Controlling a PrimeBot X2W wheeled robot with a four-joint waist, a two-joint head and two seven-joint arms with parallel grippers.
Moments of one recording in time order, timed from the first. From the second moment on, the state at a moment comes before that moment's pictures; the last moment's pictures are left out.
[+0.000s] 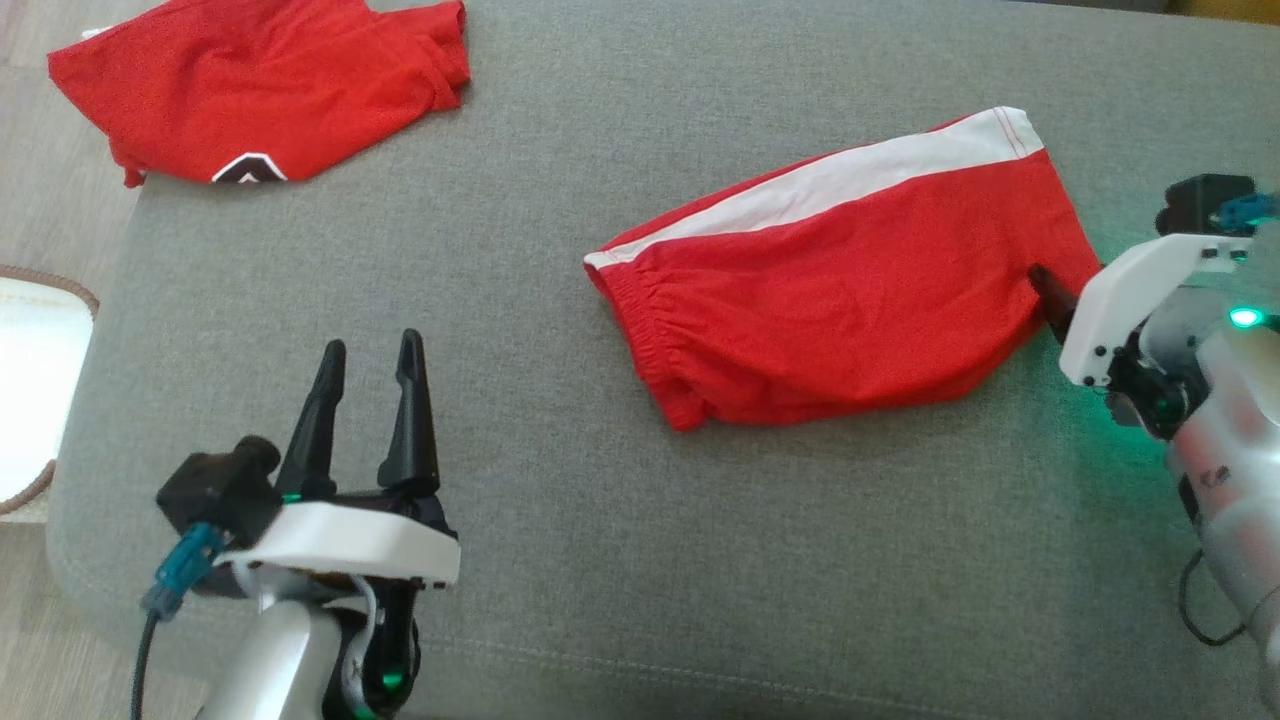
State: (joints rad) left arm -0.10 0.17 -0.35 0.02 -0.53 0.20 -0.25; right arm -0.82 -0.33 0.42 1.11 0.60 0.13 0.28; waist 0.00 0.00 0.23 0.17
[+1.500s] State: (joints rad) left arm -0.05 0.16 -0.29 0.01 -0.48 0.17 -0.25; right arm -0.54 -0.19 0.27 0.86 0.59 0.13 -0.04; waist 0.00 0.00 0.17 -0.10
